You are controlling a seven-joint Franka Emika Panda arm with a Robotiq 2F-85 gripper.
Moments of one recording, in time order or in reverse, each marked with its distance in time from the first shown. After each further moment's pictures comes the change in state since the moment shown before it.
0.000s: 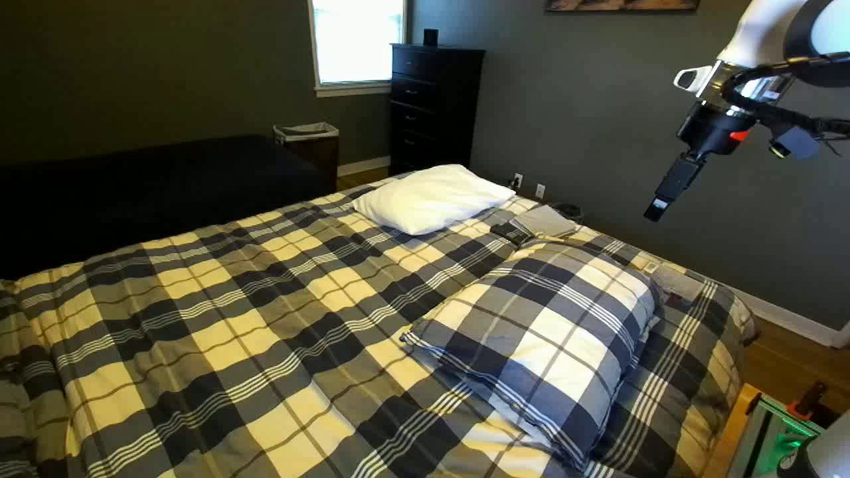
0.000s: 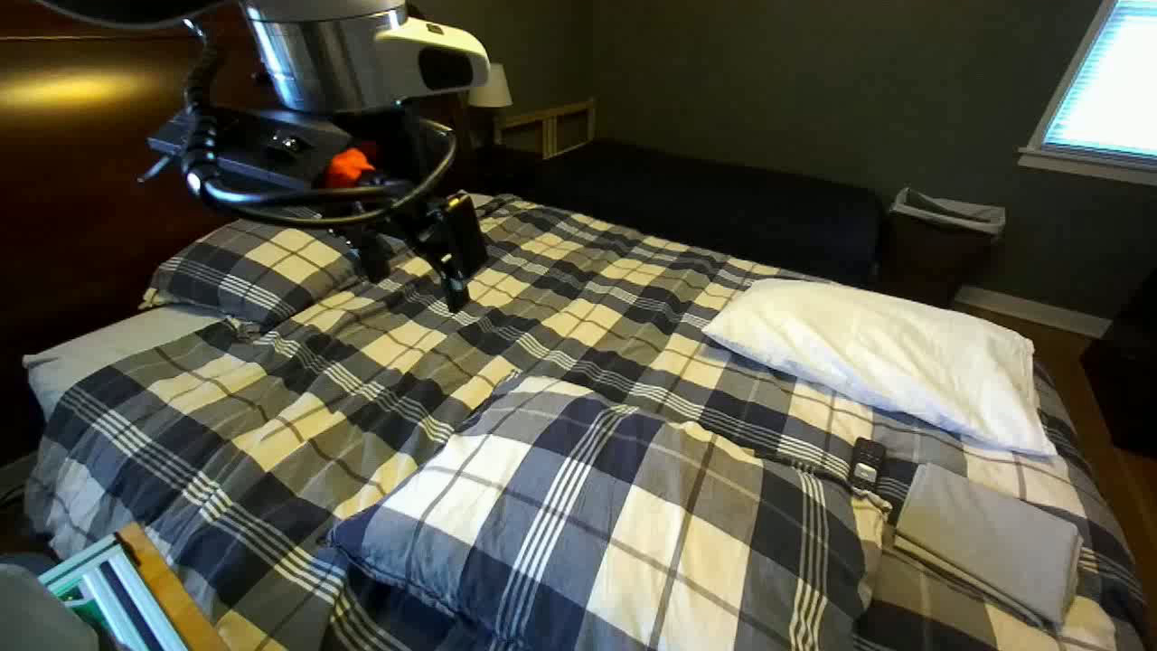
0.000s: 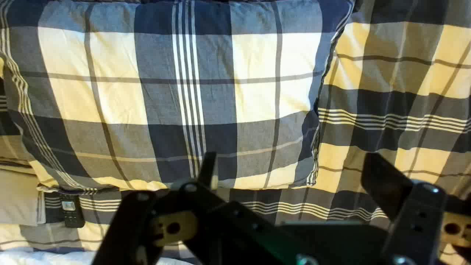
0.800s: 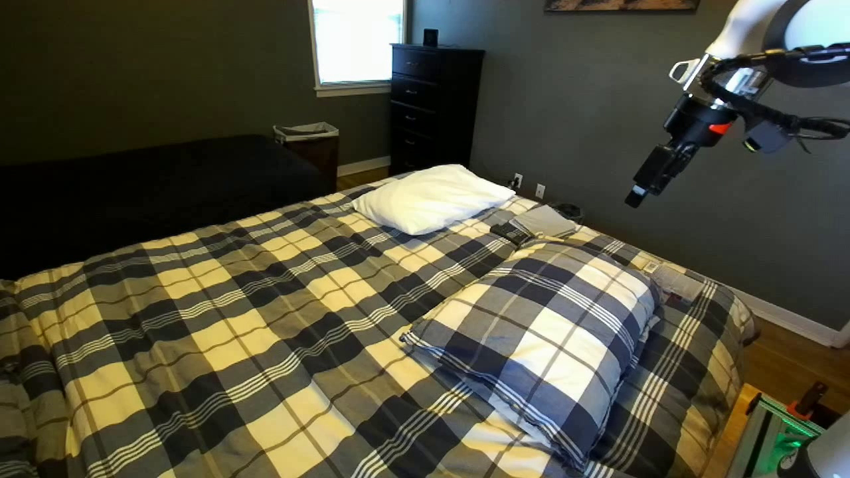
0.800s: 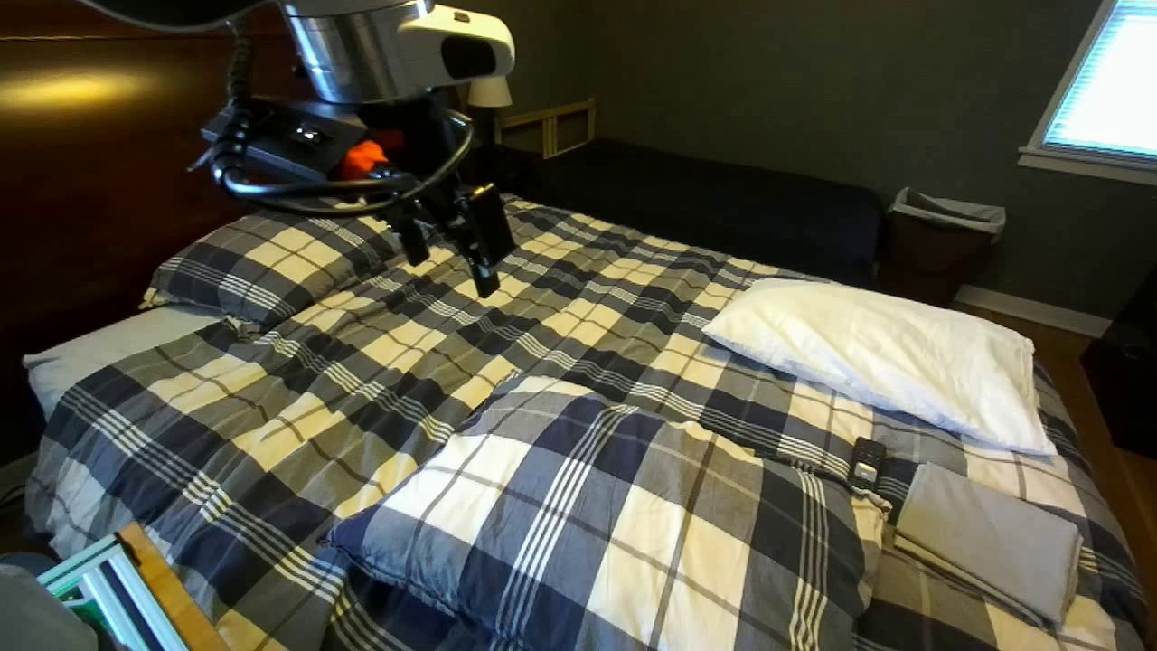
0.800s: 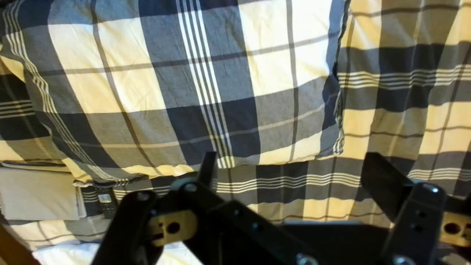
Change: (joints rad) arm -0.018 0.079 0.013 0.038 0.001 0.102 0.129
